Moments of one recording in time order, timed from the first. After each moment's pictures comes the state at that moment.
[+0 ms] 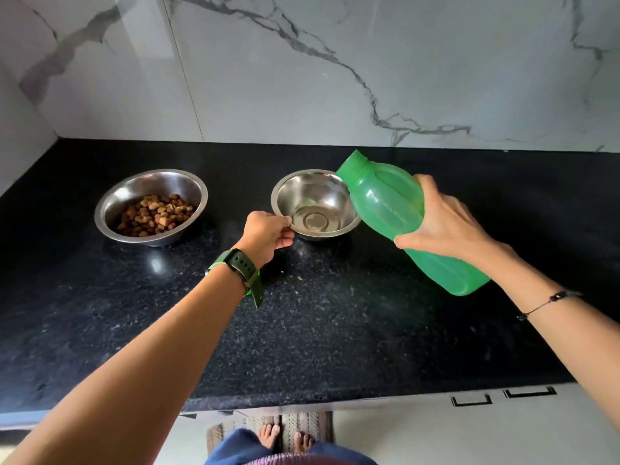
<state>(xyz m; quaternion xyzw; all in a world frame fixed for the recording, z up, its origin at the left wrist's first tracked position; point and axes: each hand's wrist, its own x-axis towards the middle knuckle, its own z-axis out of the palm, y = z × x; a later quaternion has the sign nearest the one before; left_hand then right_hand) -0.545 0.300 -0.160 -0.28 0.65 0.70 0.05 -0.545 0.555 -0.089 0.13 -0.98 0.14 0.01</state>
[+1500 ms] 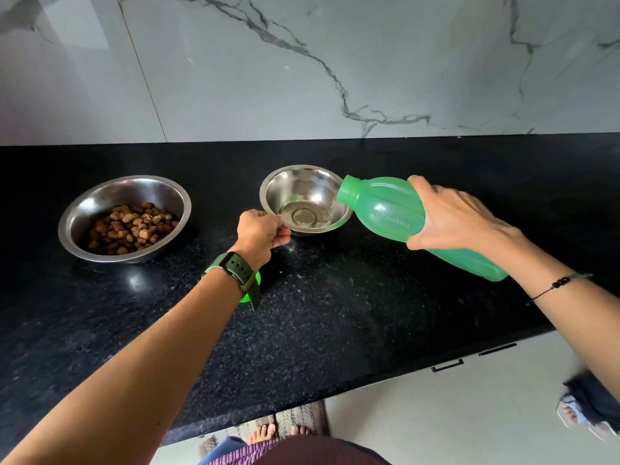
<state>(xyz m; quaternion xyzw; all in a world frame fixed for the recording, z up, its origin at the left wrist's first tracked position) -0.556 0.285 -0.174 -0.25 0.64 0.73 0.07 -0.523 0.550 -0.075 0.09 -0.99 -0.08 -0.02</state>
